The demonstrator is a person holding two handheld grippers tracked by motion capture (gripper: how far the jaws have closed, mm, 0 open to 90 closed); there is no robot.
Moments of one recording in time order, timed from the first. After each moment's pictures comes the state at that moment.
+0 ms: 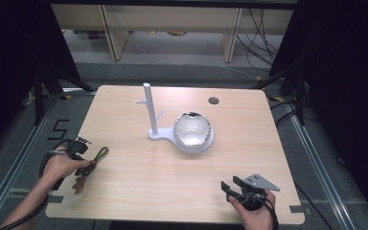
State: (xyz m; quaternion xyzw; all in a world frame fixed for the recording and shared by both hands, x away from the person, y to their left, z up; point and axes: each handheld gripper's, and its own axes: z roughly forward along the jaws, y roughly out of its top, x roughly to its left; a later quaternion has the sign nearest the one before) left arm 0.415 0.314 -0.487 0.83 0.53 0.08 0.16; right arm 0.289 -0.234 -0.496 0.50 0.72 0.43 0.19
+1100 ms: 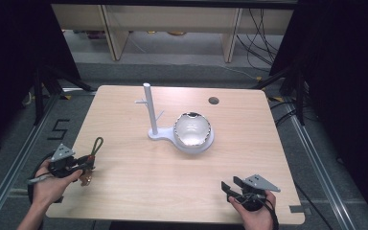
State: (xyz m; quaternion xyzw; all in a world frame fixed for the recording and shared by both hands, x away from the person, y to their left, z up) left arm 0.350 0.323 -0.481 0.74 0.49 0.22 0.40; right arm 0.287 -0.234 -0.496 0.52 0.72 0.43 0.18
